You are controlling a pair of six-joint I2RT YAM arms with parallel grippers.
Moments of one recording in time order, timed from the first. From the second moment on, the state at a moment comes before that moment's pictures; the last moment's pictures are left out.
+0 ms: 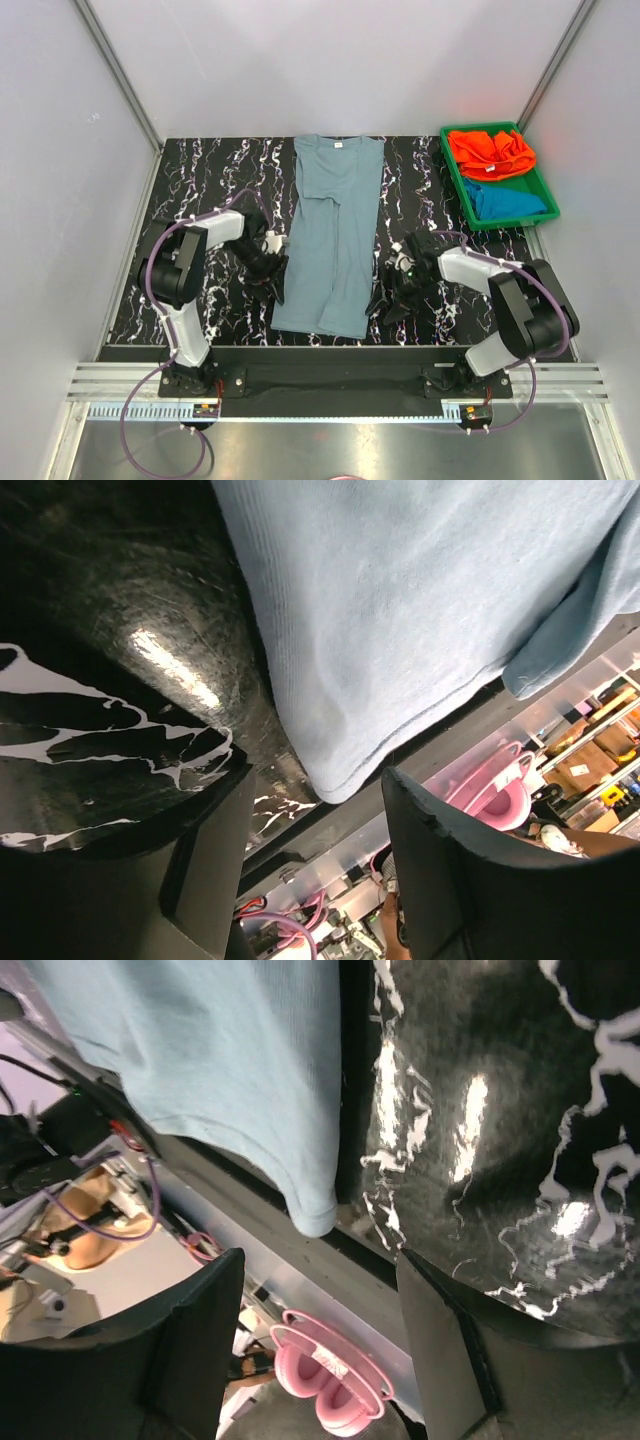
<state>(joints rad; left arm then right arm) -0.29 1.88 1.10 -0.99 0.60 0.04 0.36 1.51 0.68 -0.55 -0.73 0.53</state>
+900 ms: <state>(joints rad) -0.30 1.84 1.01 -0.96 0.62 0.02 0.51 1.69 0.78 -0.52 -0.69 0.57</state>
